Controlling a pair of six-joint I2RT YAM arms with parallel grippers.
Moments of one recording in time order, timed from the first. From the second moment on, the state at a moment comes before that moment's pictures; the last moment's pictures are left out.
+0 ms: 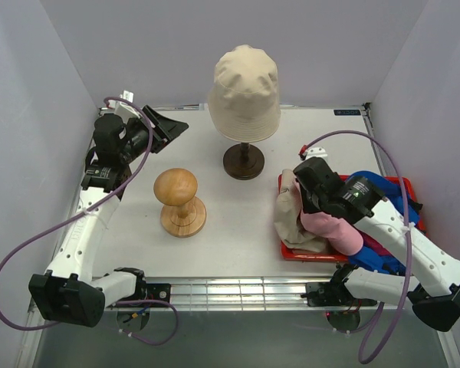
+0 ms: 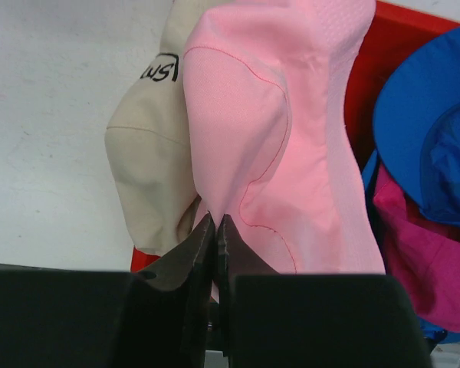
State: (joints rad) left arm -0.15 1.14 1.17 -0.17 0.43 -0.86; right arm 0.79 1.06 1.16 -1.11 0.41 0.44
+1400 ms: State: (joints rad) left arm -0.24 1.31 1.38 0.00 0.51 -1.01; right arm 0.79 1.26 2.18 -0.47 0.33 0.10
